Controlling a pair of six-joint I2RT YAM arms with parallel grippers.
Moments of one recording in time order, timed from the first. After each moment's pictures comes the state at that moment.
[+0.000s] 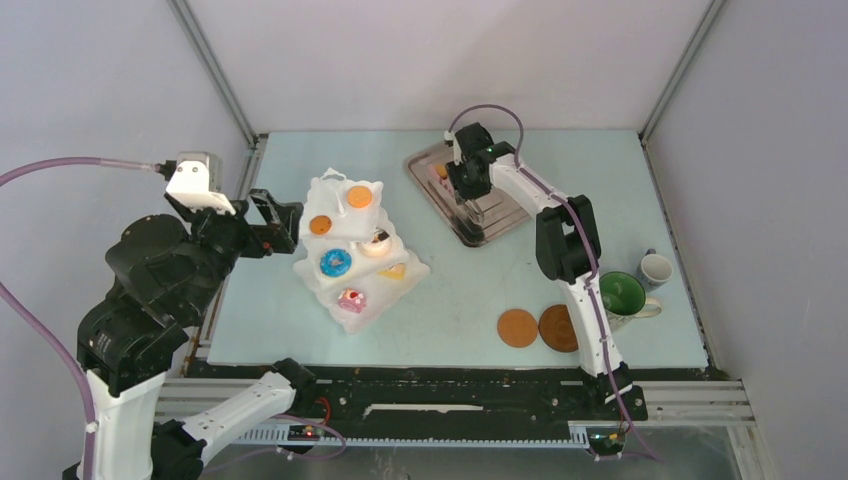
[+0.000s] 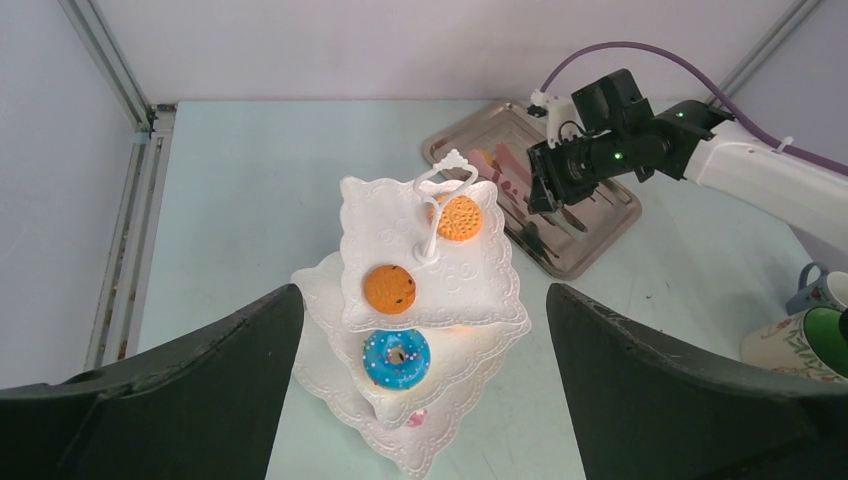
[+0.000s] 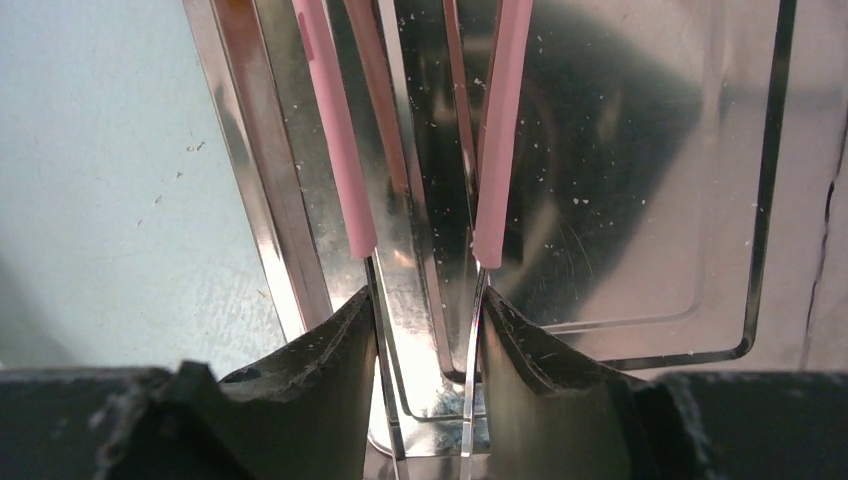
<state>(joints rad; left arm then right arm) -0.57 0.82 1.66 -1.02 -0.36 -0.21 0.46 2.41 2.13 -0.74 -0.05 0.08</state>
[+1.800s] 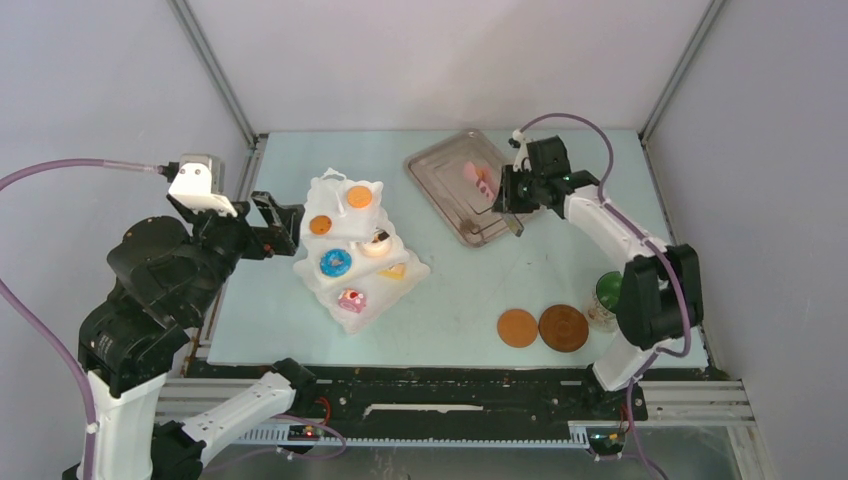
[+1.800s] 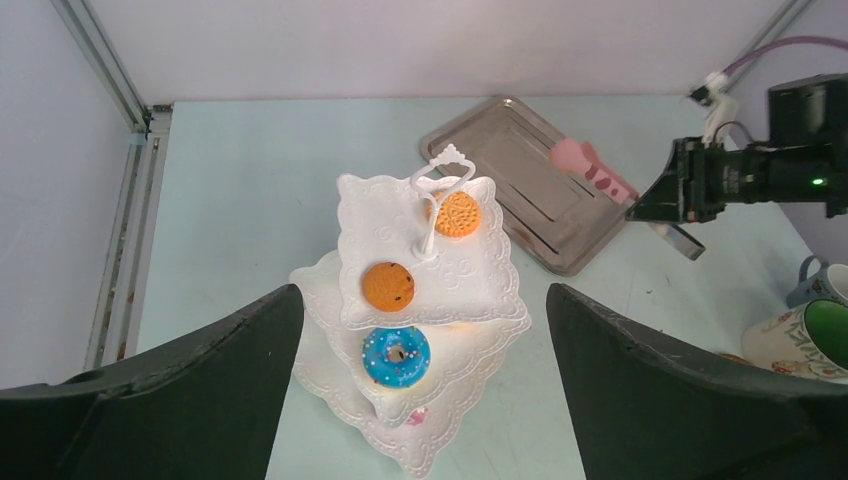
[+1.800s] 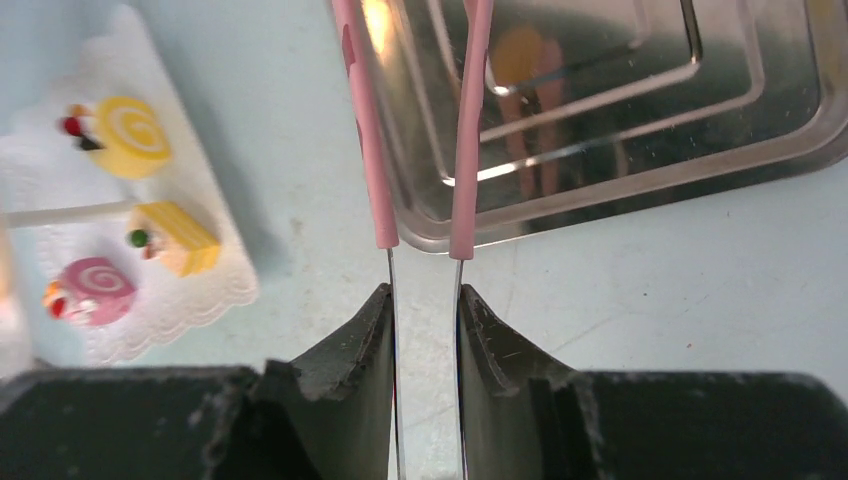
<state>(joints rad) -0.57 0.81 1.65 -1.01 -0.35 -0.20 0.32 1.72 1.34 -0.47 -0.25 0.26</state>
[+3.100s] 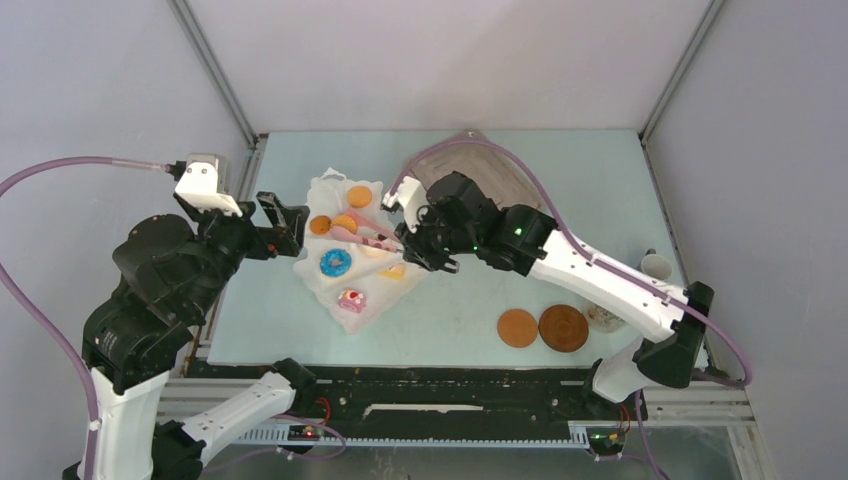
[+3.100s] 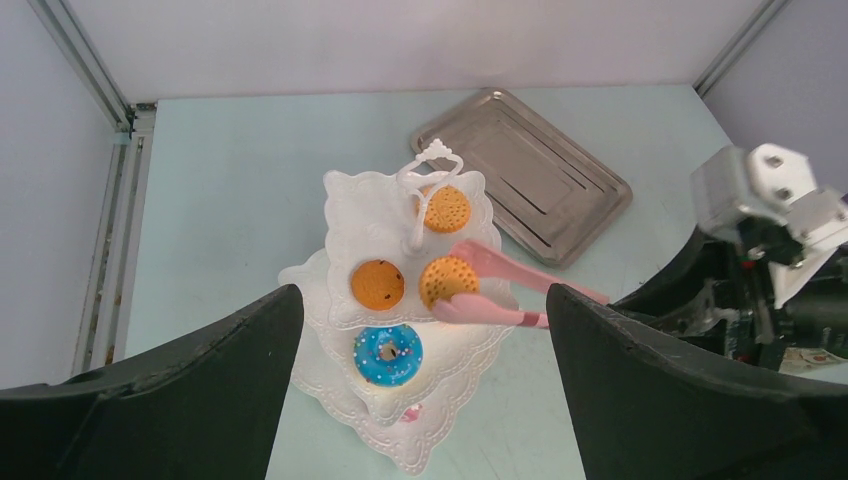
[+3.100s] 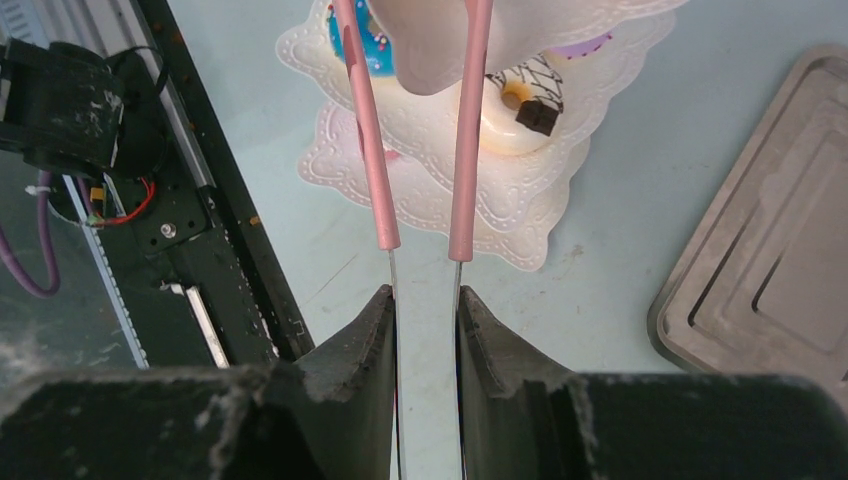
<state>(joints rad) -0.57 0.81 1.64 -1.00 -0.33 -0.20 1.02 1.52 1.60 -0.68 -0.11 -0.05</state>
